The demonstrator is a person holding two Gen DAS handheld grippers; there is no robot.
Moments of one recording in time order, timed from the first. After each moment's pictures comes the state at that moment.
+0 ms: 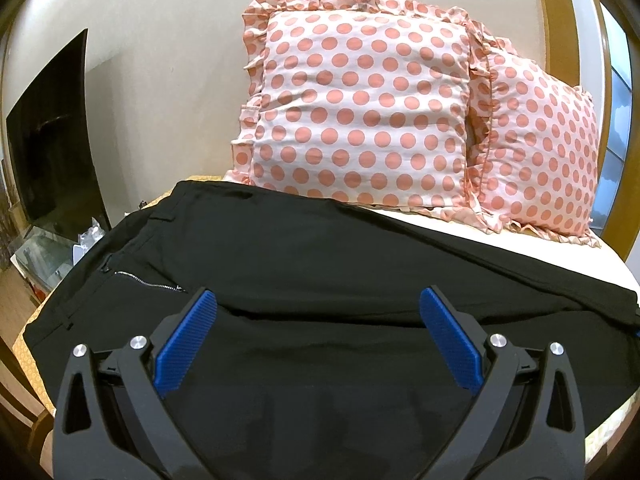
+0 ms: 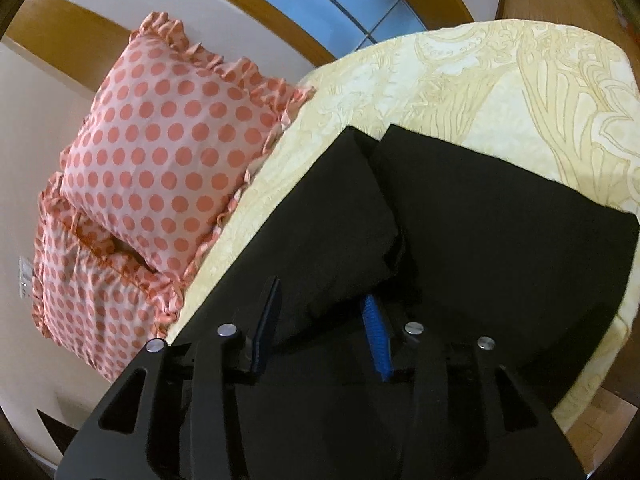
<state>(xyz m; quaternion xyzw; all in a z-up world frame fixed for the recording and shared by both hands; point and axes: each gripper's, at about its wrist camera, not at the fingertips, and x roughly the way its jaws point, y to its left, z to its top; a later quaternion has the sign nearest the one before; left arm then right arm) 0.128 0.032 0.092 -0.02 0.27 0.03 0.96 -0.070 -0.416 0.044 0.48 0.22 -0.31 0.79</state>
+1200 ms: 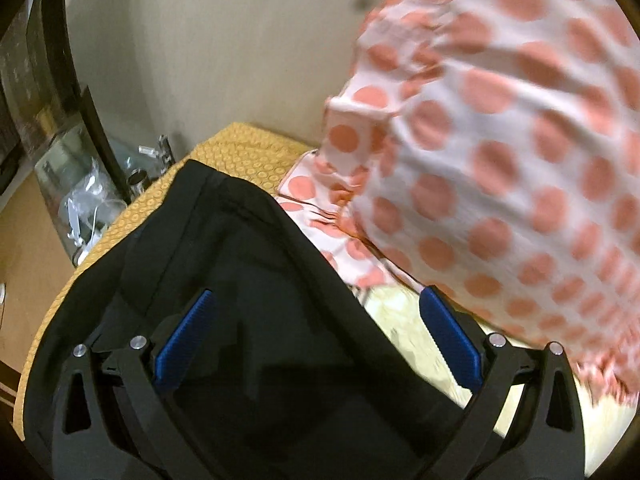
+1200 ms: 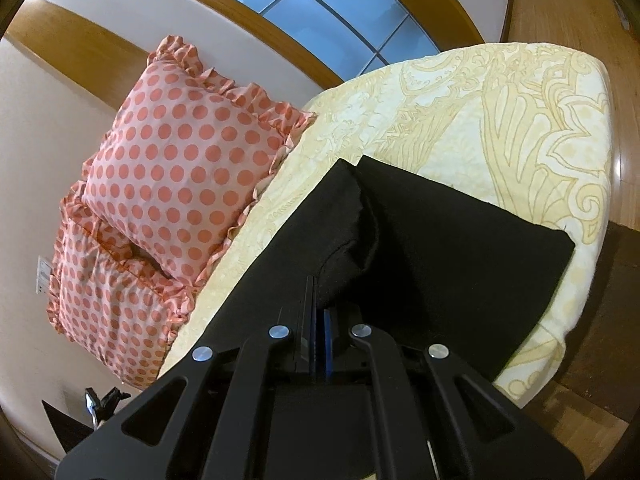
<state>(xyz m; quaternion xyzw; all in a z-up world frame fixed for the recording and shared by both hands) 0.445 0.187 0.072 -0.14 0.45 0.17 0.87 -0.116 -0.410 0.059 0.47 0.19 -0.30 0.81</state>
